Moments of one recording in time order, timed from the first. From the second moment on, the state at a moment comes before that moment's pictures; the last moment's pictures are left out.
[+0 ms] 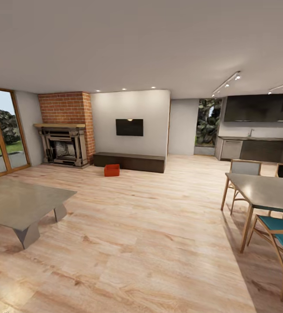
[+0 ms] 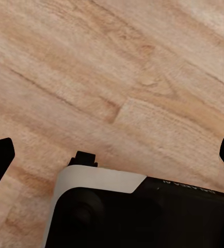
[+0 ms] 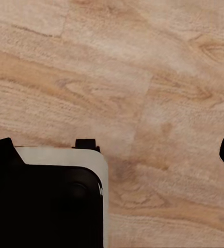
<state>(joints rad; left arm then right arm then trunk) -0.20 0.01 -0.03 0.00 0.27 -0.12 -0.01 -0.12 -0.04 0.23 0.03 -0.19 -0.22 -0.08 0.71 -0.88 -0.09</state>
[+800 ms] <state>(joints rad) -0.20 0.01 -0.02 0.00 0.27 -0.12 -0.01 -0.12 -0.04 0.24 0.03 -0.19 -0.23 -0.07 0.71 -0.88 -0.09</state>
